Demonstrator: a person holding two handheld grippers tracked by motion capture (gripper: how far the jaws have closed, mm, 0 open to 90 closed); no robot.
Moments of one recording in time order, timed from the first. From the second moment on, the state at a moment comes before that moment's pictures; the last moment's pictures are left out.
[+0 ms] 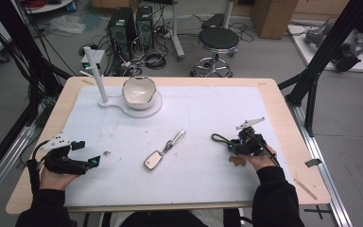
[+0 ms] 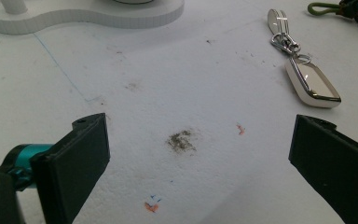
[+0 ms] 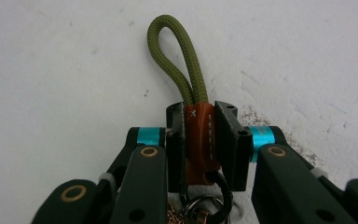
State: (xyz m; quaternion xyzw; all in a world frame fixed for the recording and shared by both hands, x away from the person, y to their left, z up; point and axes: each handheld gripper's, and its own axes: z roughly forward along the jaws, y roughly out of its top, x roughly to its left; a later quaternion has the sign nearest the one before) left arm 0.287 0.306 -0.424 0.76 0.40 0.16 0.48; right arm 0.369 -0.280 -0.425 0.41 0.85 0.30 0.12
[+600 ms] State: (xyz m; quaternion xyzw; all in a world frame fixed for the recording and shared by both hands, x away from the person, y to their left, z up) left arm 0.287 0.307 -0.424 0.76 0.40 0.16 0.49; right arm 0.376 -0.248 -0.380 0.38 0.84 0.35 0.13
